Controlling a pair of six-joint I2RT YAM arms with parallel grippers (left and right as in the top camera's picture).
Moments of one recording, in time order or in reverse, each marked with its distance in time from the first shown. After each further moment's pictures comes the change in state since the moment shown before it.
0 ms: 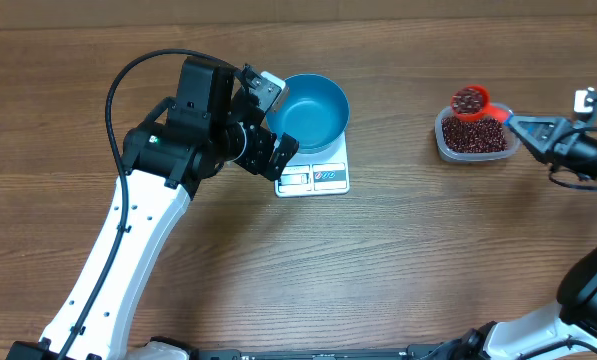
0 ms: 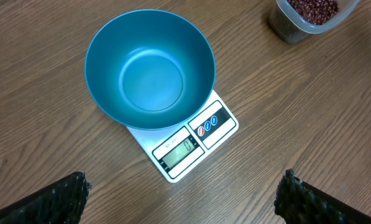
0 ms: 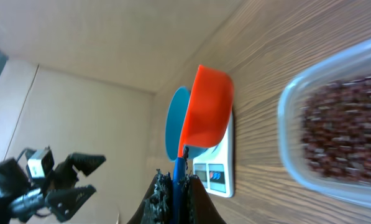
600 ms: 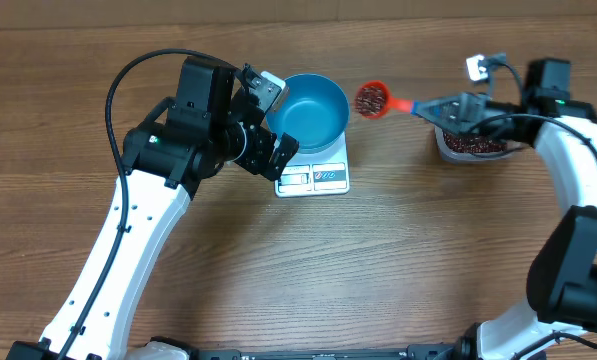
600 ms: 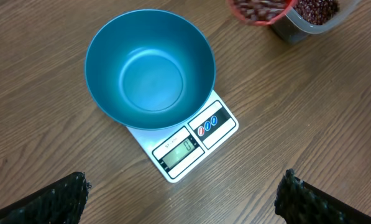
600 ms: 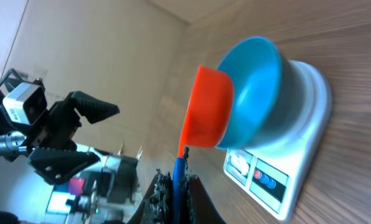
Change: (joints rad) left arm 0.000 0.000 0.000 0.000 0.000 0.000; right arm 0.428 0.000 0.007 0.283 -0.006 0.163
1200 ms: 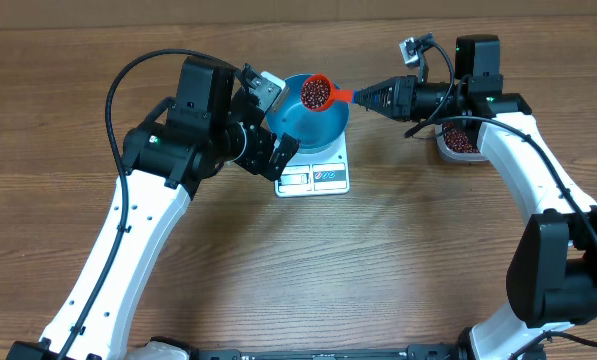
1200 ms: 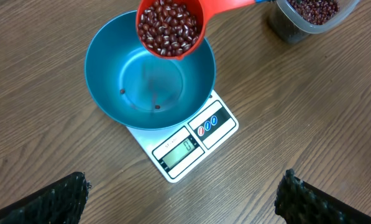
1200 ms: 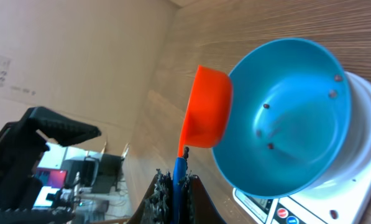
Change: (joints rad) left arm 0.000 0.000 0.000 0.000 0.000 0.000; right arm 0.260 0.000 0.002 0.369 0.230 0.401
